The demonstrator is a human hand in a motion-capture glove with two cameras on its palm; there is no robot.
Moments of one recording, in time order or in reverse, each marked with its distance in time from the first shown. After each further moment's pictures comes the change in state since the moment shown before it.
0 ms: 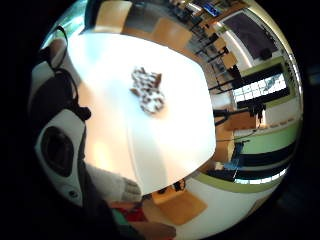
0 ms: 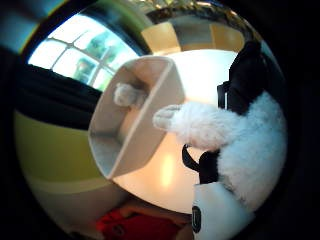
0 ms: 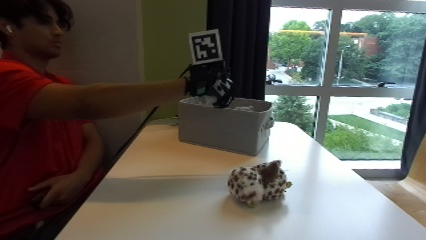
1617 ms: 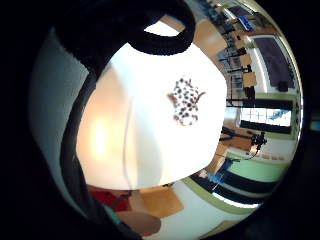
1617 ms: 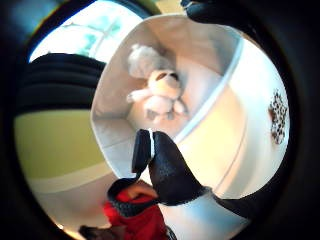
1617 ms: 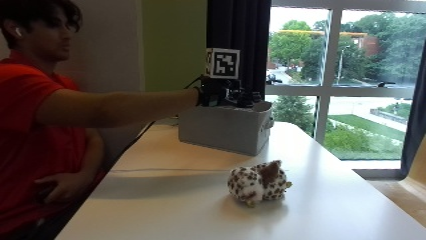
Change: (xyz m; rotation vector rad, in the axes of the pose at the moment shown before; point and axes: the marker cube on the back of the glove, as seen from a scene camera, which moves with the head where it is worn) arm -0.025 -0.021 0.048 -0.240 0.002 -0.184
